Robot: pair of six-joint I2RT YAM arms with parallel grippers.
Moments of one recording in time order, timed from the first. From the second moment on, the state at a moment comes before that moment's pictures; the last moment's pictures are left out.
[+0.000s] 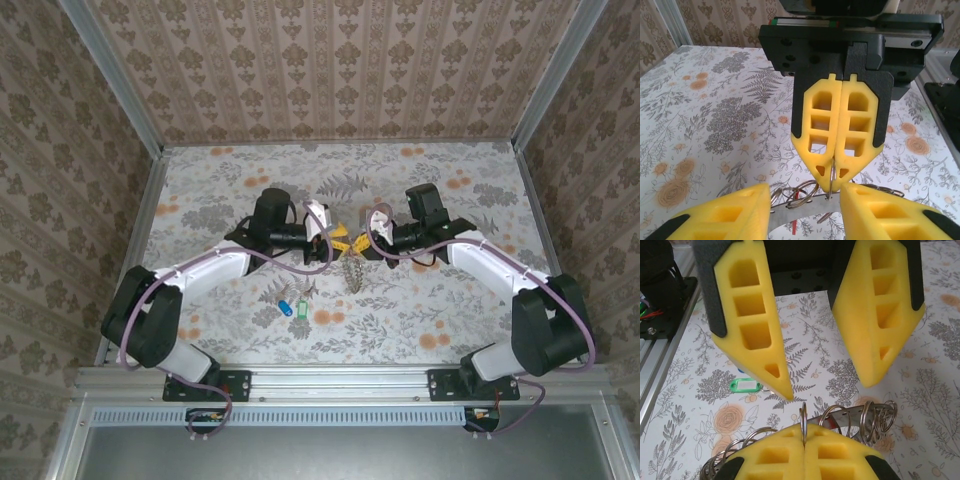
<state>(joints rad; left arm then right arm) -0.64 1.51 0.90 0.15 0.84 0.39 0.34 1.44 0.94 -0.32 -0.90 -0.74</state>
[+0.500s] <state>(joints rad) -0.65 1.57 0.91 0.14 0.86 0.46 0.34 1.48 0.95 -0.32 -0.92 -0.75</state>
